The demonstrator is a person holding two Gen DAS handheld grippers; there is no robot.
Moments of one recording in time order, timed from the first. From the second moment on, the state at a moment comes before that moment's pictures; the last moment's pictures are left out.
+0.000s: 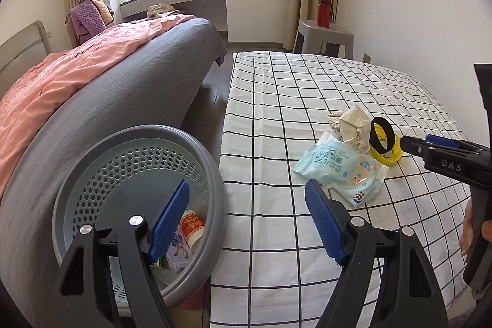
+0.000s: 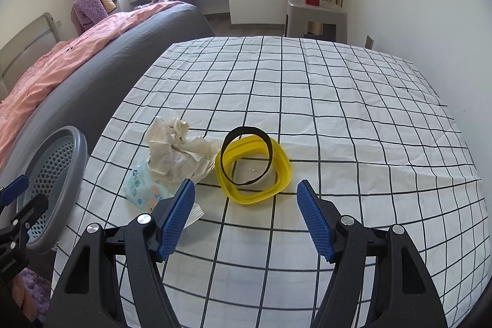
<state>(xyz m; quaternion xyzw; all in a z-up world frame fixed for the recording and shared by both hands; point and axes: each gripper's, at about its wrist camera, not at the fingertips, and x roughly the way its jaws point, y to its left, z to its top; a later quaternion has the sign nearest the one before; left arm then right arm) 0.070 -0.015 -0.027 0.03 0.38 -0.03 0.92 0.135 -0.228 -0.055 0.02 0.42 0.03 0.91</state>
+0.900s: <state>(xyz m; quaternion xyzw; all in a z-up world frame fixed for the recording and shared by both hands) 0.076 -0.025 -0.034 0.02 0.39 -0.05 0.92 0.181 -0.216 -0.087 0.00 0.45 0.03 0.89</state>
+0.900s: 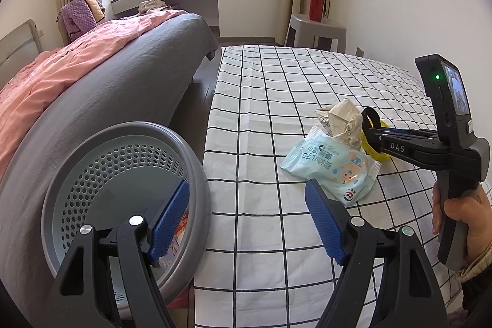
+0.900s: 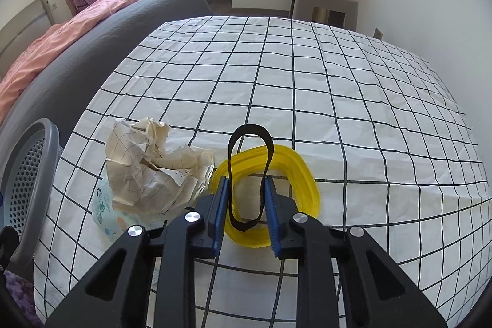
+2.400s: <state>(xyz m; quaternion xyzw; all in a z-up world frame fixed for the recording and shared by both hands) 0.179 -0.141 -0.062 0.04 0.44 -0.10 0.89 0.156 -0.291 -0.028 0.11 0.41 0.05 0.90</state>
